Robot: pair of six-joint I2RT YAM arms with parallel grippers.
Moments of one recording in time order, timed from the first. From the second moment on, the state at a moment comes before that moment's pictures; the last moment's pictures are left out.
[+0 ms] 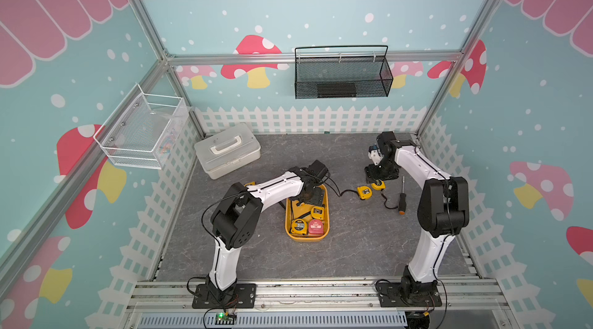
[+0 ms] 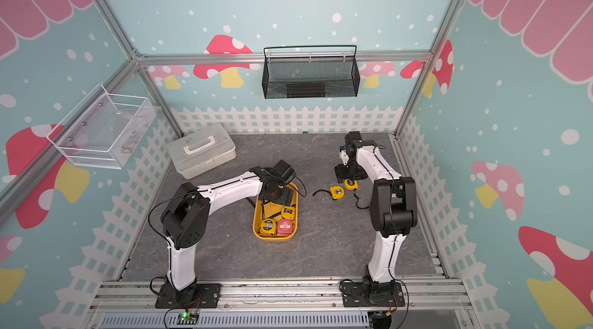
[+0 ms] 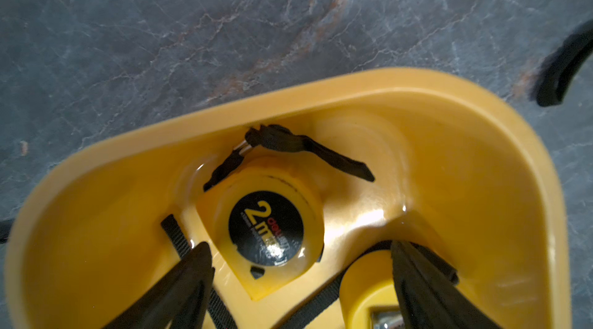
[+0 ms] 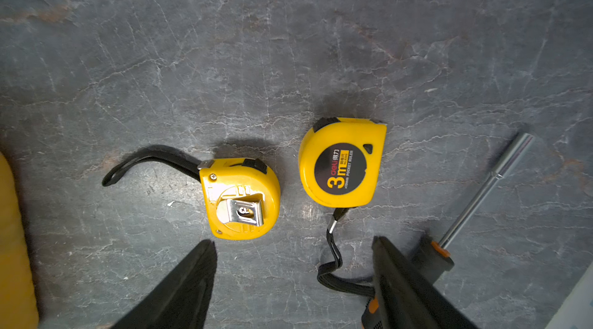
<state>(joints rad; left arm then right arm) -0.72 2.00 1.49 -0.77 -0.12 -0.46 0.10 1.92 1.56 -1.02 -0.02 -0.10</state>
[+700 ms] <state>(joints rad) -0.72 2.00 1.49 -0.77 -0.14 -0.56 0.11 1.92 1.55 -1.01 -0.04 -0.10</state>
